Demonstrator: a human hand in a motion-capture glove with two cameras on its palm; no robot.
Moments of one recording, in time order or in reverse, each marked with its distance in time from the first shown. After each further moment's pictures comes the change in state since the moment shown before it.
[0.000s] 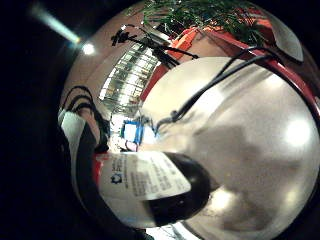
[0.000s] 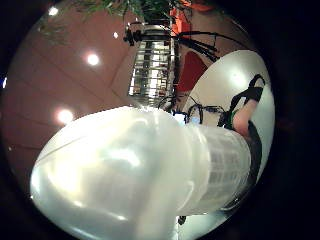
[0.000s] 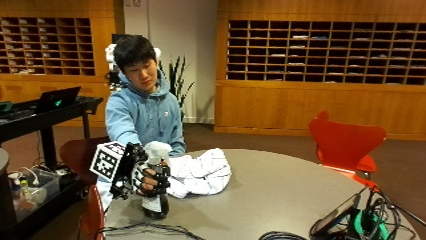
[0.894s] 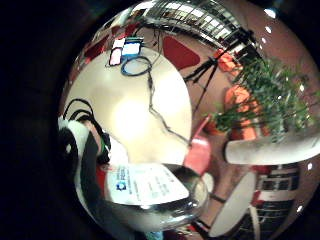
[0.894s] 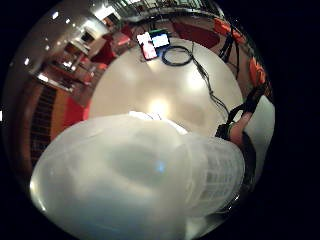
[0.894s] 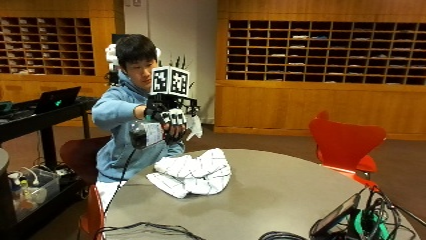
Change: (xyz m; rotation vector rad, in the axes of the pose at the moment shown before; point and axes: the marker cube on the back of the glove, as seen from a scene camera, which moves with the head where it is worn) arm -0.179 0.064 -0.019 -0.605 1.035 -1.002
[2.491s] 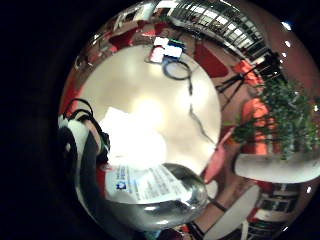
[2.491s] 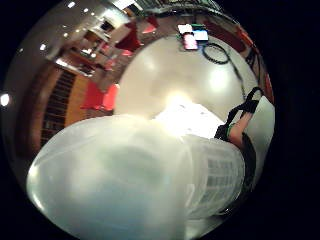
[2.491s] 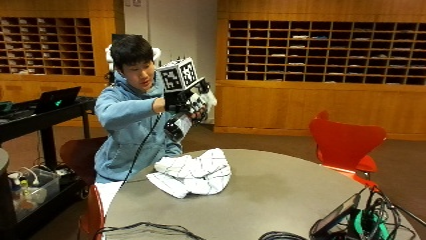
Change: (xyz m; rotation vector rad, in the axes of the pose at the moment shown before) arm -0.097 0.015 -0.036 -0.009 -0.347 -0.171
